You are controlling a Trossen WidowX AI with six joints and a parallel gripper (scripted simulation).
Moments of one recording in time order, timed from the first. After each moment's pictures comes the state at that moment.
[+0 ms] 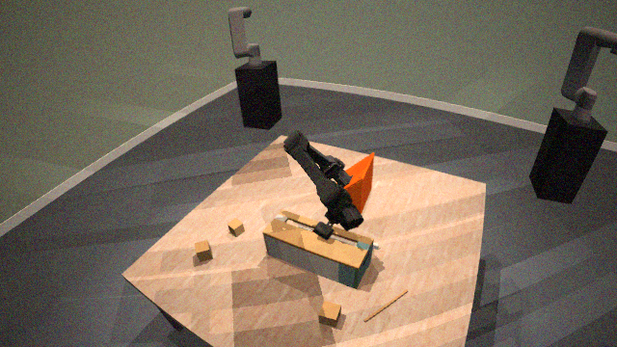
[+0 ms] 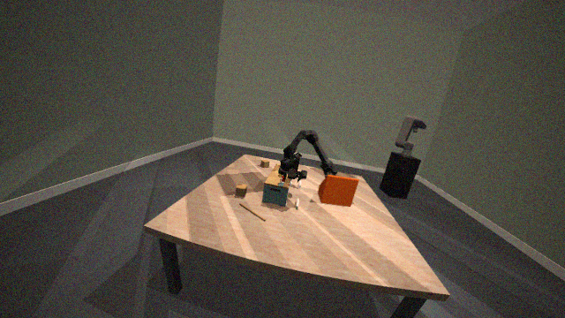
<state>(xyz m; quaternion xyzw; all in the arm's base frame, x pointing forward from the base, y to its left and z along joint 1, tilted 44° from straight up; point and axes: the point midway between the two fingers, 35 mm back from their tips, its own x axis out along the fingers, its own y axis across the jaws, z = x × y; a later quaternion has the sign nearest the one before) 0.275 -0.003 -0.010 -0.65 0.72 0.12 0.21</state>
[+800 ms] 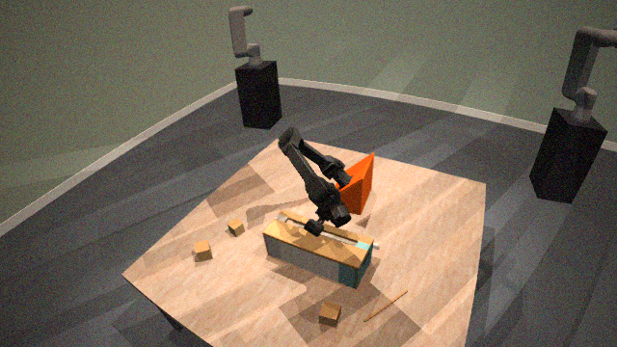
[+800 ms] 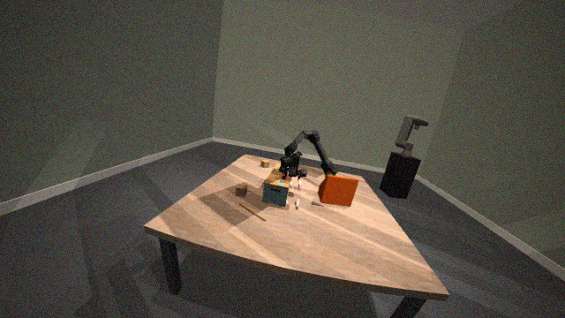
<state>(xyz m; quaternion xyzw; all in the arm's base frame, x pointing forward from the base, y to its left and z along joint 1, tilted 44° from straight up) 0.270 -0.030 0.015 -0.65 0.72 0.12 0.21</state>
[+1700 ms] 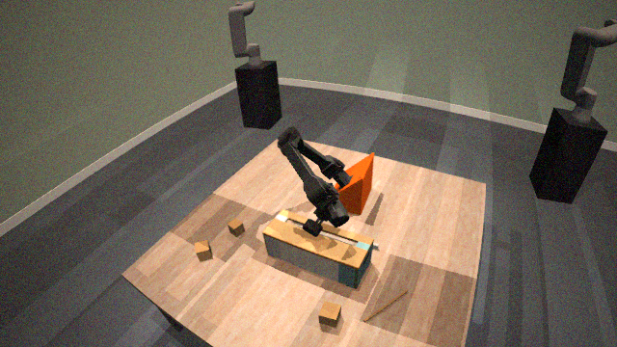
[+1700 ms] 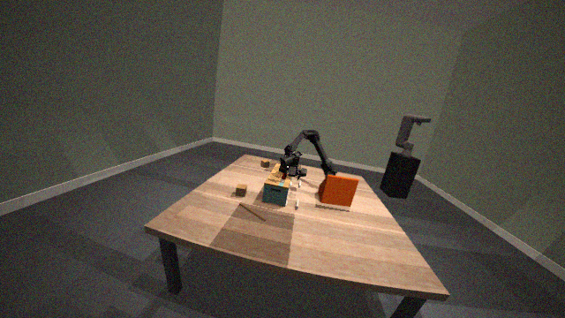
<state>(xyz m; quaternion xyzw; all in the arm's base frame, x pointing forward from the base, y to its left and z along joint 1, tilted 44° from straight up) 0.271 -0.033 0.018 -0.65 0.72 0.12 0.21</state>
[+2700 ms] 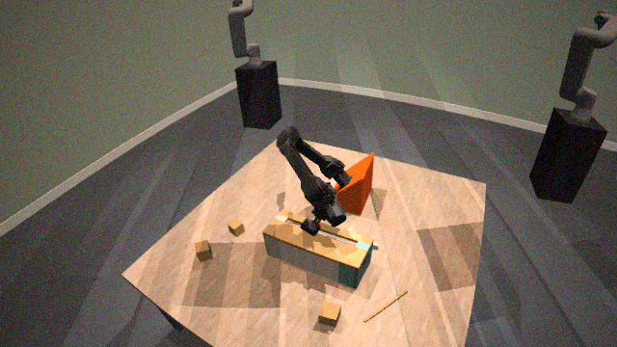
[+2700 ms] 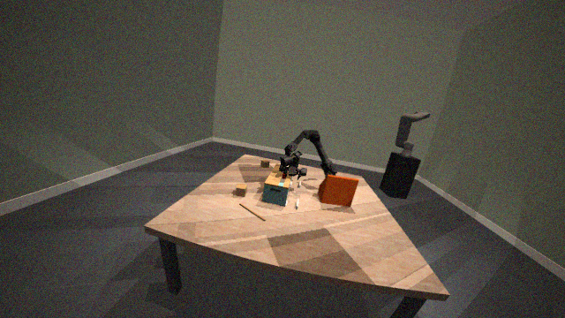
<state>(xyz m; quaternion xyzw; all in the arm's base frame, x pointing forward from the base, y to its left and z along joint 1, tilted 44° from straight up) 0.270 -0.039 0.024 -0.65 0.72 0.12 0.21</state>
